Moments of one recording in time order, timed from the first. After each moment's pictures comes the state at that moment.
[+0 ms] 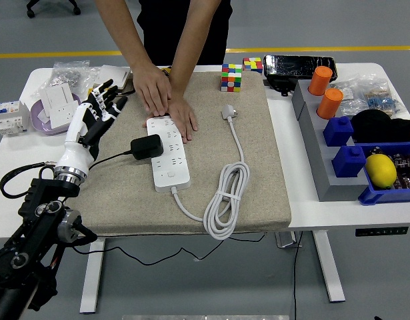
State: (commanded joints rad) left arm -0.21 0.01 -1.40 -1.26 1.08 0.05 -0.22; right arm 0.10 -0.12 1.49 0.18 -1.52 0.03 -0.08
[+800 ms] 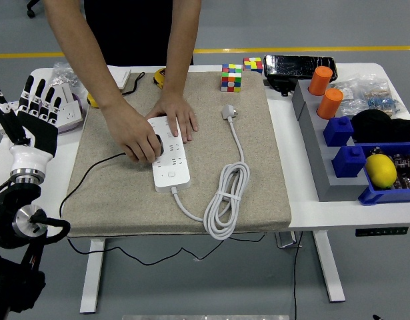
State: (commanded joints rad) left arm -0.19 0.01 -1.60 -1.22 0.67 -0.04 -0.23; right arm 0.10 -0.12 1.49 0.18 -1.52 0.03 -0.08
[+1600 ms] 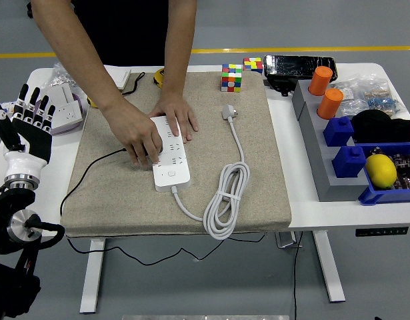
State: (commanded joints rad) left arm -0.17 0.02 -1.62 -1.21 0.70 -0.03 -0.22; right arm 0.10 -0.12 1.49 0.18 -1.53 0.03 -0.08
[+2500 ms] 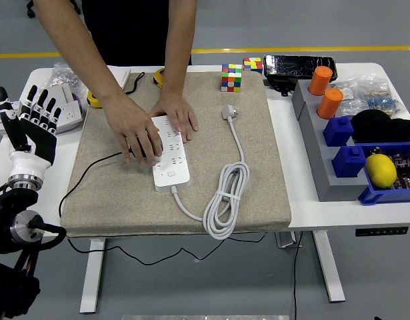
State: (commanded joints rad) left arm -0.16 0.03 -1.59 -1.23 0.81 0.00 -0.19; right arm 0.10 -0.12 1.49 0.18 -1.52 0.03 -0.08
